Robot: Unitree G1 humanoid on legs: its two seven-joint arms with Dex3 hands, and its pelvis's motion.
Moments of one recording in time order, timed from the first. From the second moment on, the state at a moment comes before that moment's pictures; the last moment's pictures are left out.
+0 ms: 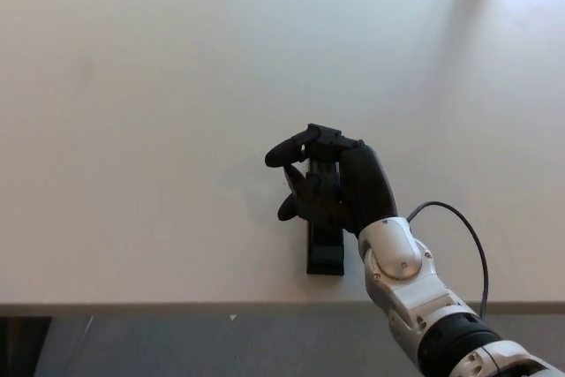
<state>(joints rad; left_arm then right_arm) 0.18 0.45 0.29 1.01 -0.10 -0.39 -0.35 -0.70 0.09 0.19 1.18 -0.01 -0.50 -0.14</state>
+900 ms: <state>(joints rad) 0.32 0.44 0.27 1.08 -0.10 -0.44 -0.35 -0.56 0.10 0.25 1.13 -0.01 -0.68 -0.20</state>
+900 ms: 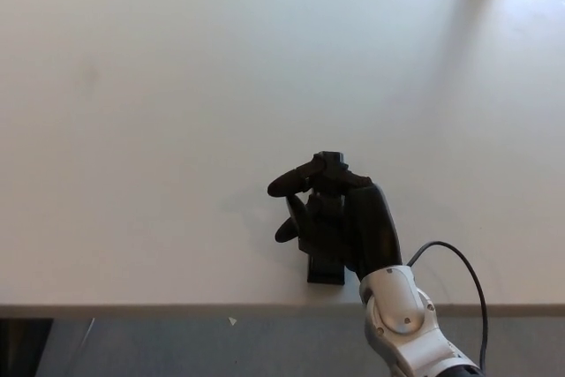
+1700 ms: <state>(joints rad) -0.03 0.44 0.27 1.01 -0.10 -0.45 -0.34 -0.96 -0.13 0.04 0.72 0.07 -0.50 -0.12</state>
